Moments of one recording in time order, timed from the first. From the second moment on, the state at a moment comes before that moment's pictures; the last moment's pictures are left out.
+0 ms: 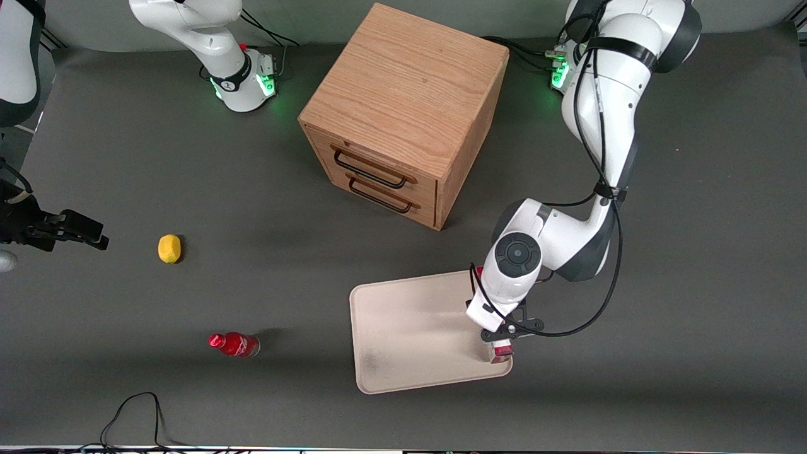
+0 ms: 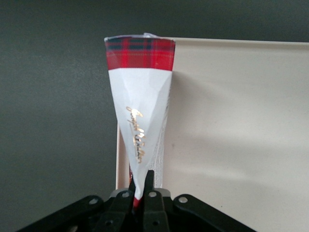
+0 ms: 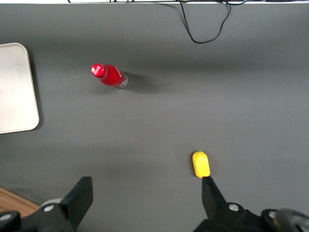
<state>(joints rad) -0.41 0.86 -0.08 -1.24 0.15 2.17 -0.74</state>
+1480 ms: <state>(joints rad) -0.39 0.77 -0.07 -1.20 0.16 2.04 -0.79</state>
